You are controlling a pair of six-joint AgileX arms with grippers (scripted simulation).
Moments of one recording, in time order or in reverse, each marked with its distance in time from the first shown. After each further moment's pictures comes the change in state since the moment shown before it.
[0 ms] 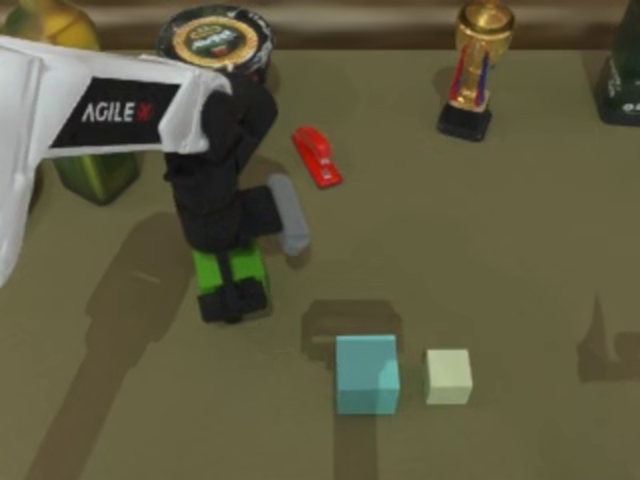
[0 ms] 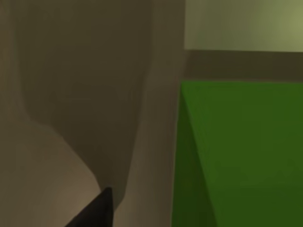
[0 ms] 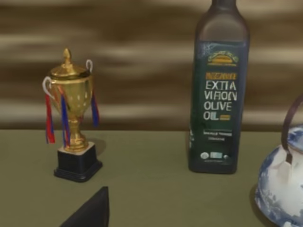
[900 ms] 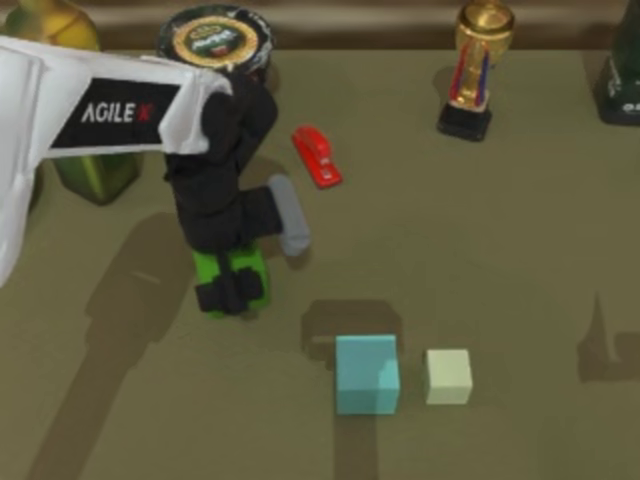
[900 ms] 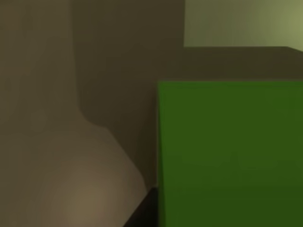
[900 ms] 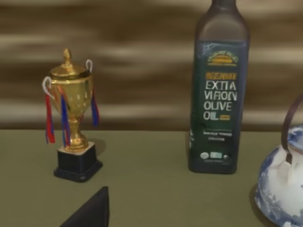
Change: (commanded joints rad) left arm 0.000 0.000 0.000 0.000 0.000 0.000; right arm 0.000 0.000 0.000 0.000 0.000 0.000
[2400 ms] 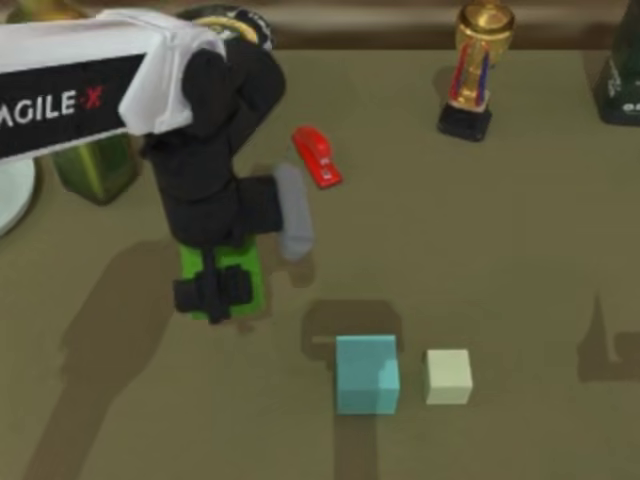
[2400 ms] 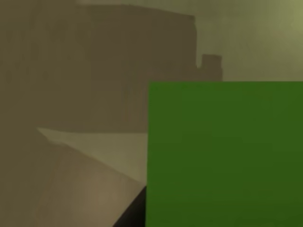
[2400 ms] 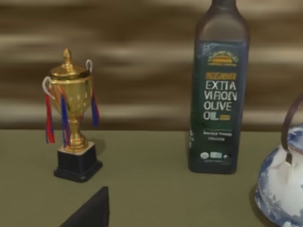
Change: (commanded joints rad) left arm -0.080 -0.295 -0.092 -0.201 0.001 0.047; right arm 0.000 0.000 0.000 0.000 0.000 0.000
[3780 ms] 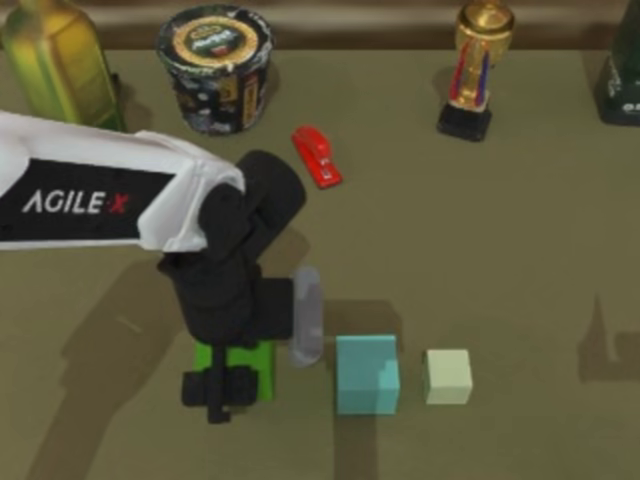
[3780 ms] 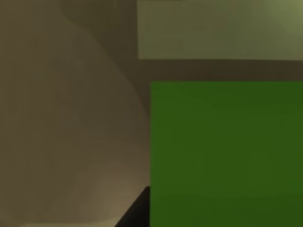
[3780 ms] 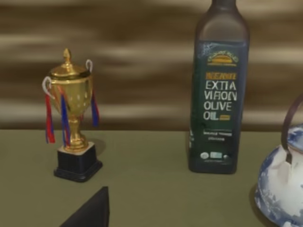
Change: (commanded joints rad) left arm -0.097 -0.039 -0.330 0.293 -0.001 0.046; right arm 0.000 0.000 0.000 0.000 0.000 0.000
